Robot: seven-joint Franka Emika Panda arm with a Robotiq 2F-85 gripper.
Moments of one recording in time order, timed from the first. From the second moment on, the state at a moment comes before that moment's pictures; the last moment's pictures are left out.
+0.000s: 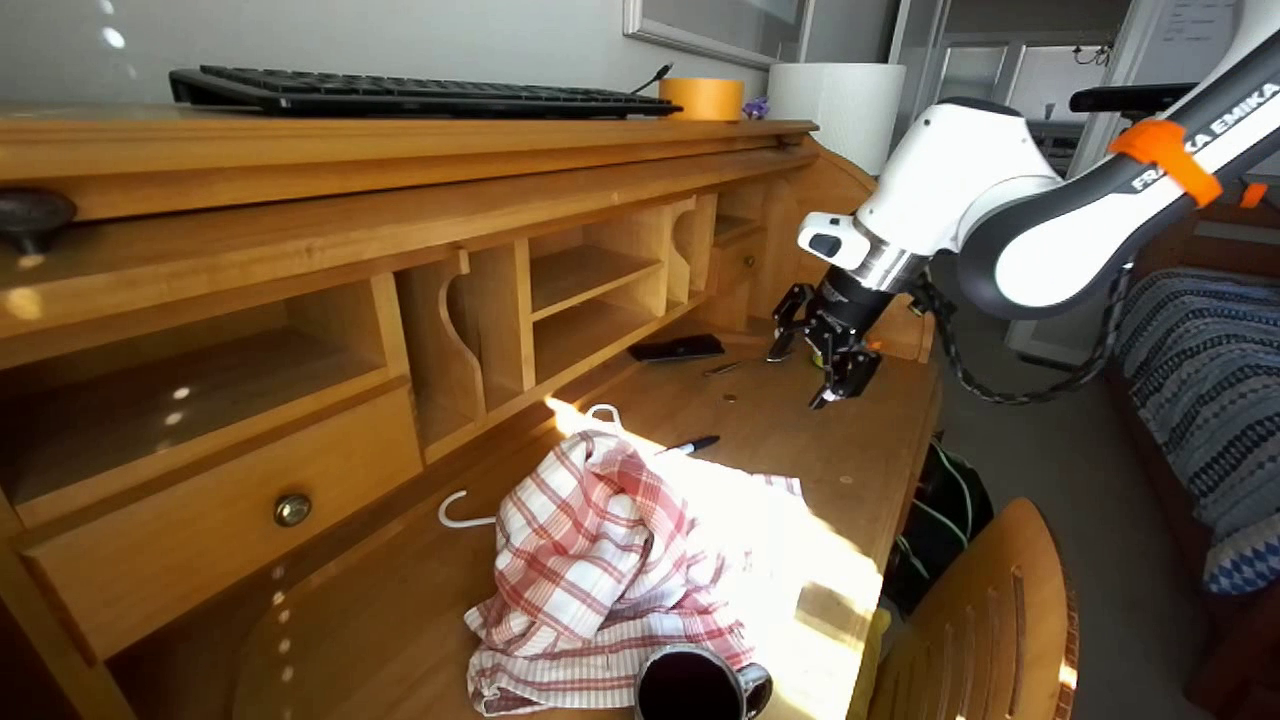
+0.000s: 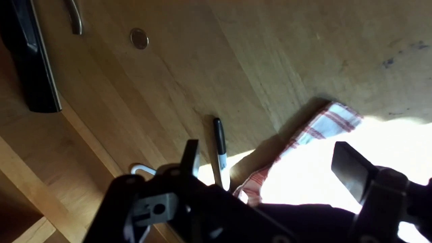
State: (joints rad) arm 2.30 -0.50 -2.52 -2.10 -0.62 2.83 -0.86
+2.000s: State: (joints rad) arm 2.30 -1.01 -2.30 -1.64 -1.00 2.46 -0.77
